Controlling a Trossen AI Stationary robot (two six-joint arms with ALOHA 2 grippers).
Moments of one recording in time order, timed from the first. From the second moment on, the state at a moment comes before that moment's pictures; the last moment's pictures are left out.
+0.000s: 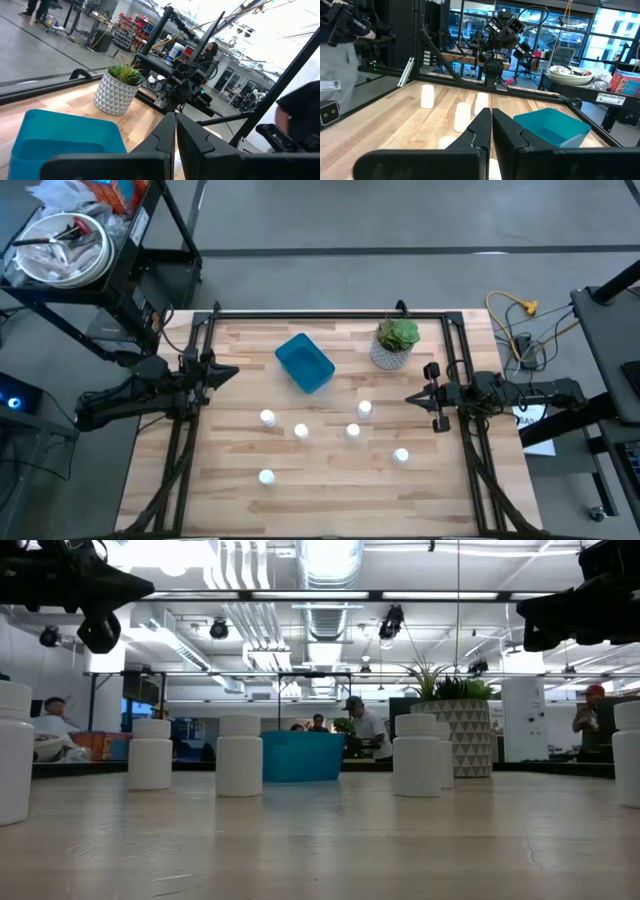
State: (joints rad) left arm 0.19 0.04 0.26 -0.20 -0.01 -0.51; right arm 0.06 0.07 0.01 0.11 -0.05 -0.11
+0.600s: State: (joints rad) left arm 0.19 0.04 0.26 -0.20 -0.01 -0.51; right arm 0.06 0.07 0.01 0.11 -0.05 -0.10
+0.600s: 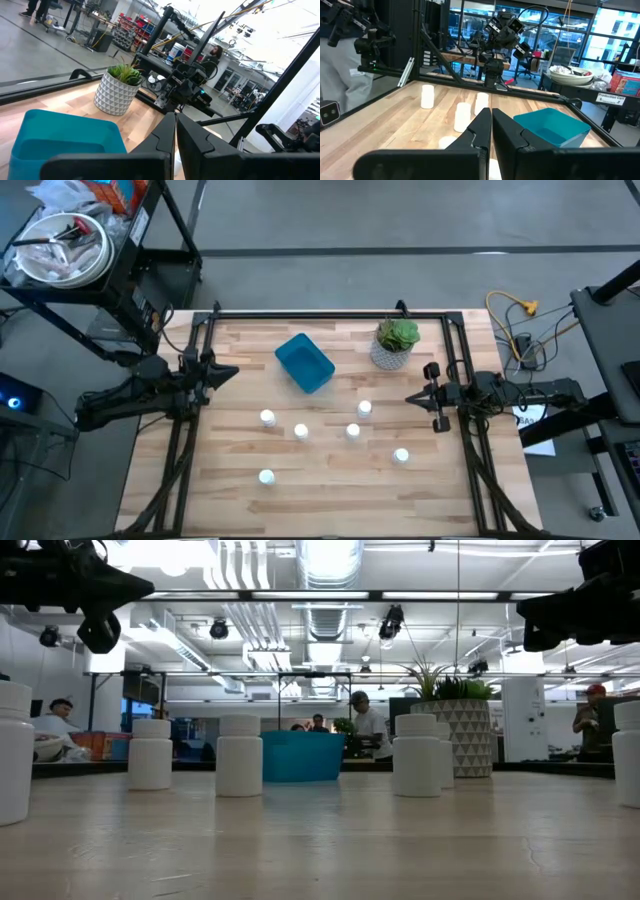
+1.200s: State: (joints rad) left arm 0.19 0.04 0.26 -0.20 -0.01 -0.51; right arm 0.06 0.07 0.01 0.47 0.06 0.97
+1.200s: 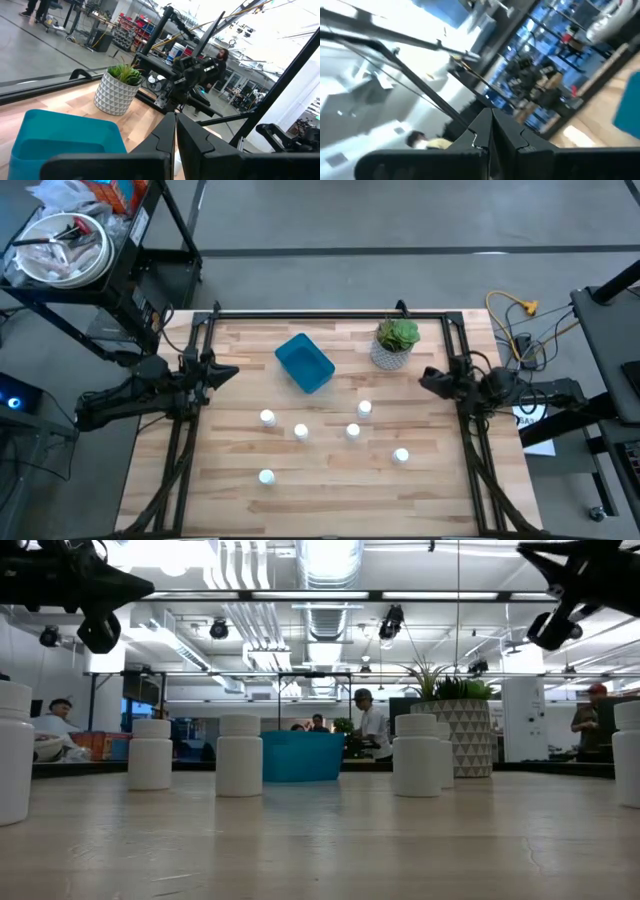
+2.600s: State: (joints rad) left arm 0.19 0.04 0.26 -0.19 -0.01 -0.52; right arm 0.06 1.63 1.44 -1.09 0.00 1.03
